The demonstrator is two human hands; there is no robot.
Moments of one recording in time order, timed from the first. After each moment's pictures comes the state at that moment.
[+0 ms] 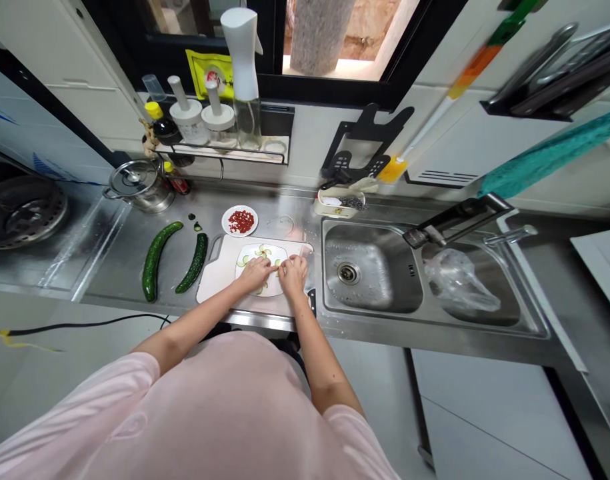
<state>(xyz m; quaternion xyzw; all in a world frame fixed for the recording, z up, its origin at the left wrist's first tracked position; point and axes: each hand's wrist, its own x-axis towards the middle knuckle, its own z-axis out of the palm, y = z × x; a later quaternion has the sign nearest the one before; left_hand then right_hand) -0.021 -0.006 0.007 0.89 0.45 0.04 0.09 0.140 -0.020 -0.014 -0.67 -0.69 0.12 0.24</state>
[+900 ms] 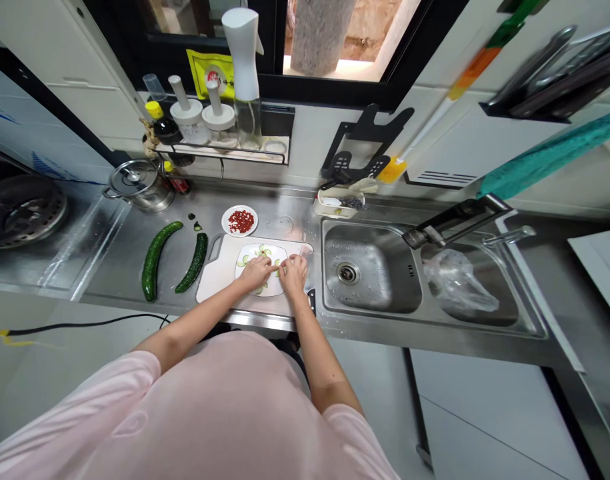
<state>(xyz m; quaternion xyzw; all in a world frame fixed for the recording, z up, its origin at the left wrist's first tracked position) -0.020 -0.003 -0.006 0.88 0.45 0.08 0.09 0.141 -0.018 -0.012 -0.67 -0.70 0.12 0.22</state>
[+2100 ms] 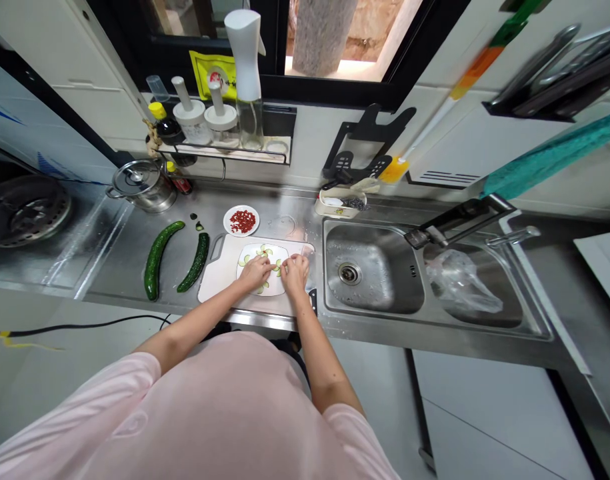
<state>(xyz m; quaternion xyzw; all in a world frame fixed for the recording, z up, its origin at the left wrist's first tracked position) -0.027 -0.006 -0.001 0.86 0.49 0.10 0.13 0.142 -0.017 -0.012 -0.67 -0.69 0.13 0.24</state>
